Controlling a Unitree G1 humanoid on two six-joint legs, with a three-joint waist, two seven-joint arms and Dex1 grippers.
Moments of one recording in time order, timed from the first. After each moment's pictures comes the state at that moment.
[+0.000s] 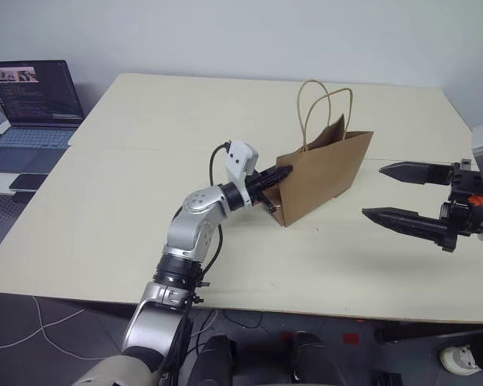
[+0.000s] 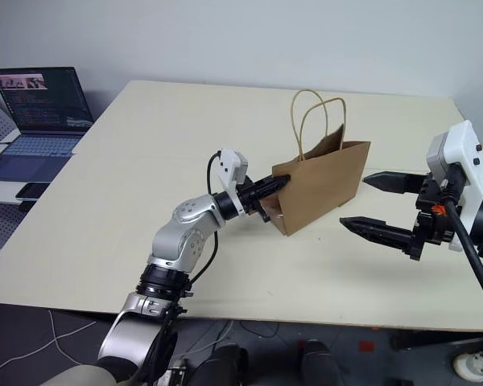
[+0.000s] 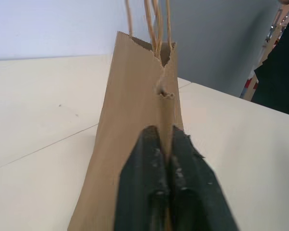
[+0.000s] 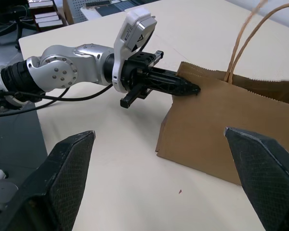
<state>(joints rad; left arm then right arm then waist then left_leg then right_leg) -0.68 0.14 -0.07 0.28 -0.34 0.29 -0.76 -0.23 -1.19 -0.54 -0.61 1.24 0.99 0.67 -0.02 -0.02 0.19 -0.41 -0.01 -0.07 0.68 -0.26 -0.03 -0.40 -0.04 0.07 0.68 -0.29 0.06</state>
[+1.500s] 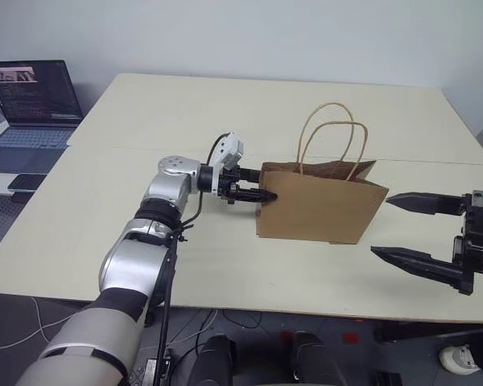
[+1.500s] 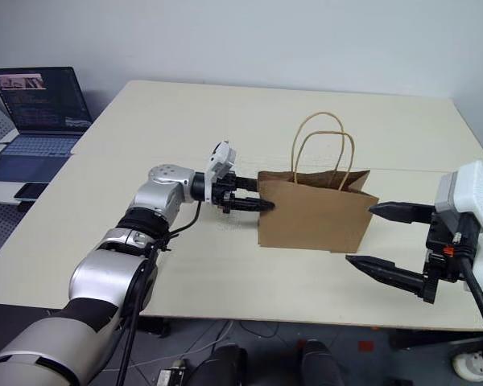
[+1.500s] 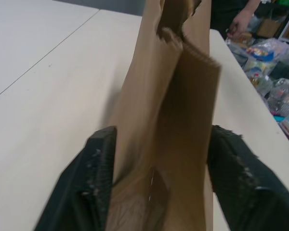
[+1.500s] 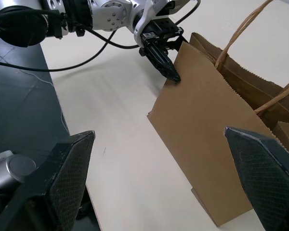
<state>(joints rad) -1.10 0.35 -0.10 1.03 -0.17 0.00 -1.49 0.03 -1.16 -0.77 -0.75 1.23 0.97 0.76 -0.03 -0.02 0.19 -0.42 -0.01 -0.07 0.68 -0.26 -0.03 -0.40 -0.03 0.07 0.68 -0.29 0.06</state>
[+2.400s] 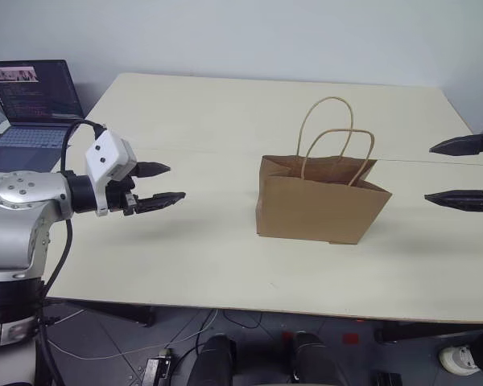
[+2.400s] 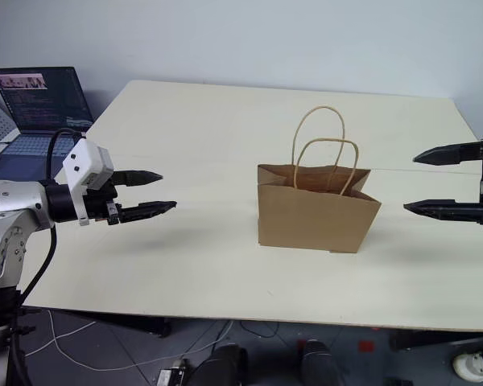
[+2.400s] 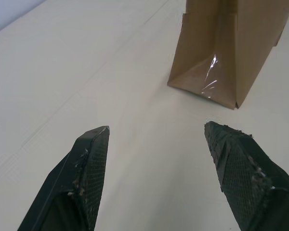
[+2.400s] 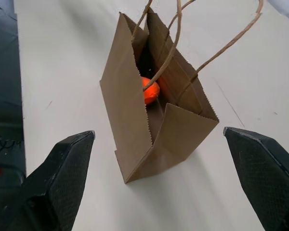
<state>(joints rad) -0.44 0.90 0.21 -0.14 -0.38 0.56 -1.16 -0.41 -1.39 -0.29 -0.08 0.72 0.56 1.38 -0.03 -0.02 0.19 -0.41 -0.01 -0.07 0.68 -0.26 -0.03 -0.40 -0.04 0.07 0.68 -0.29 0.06</state>
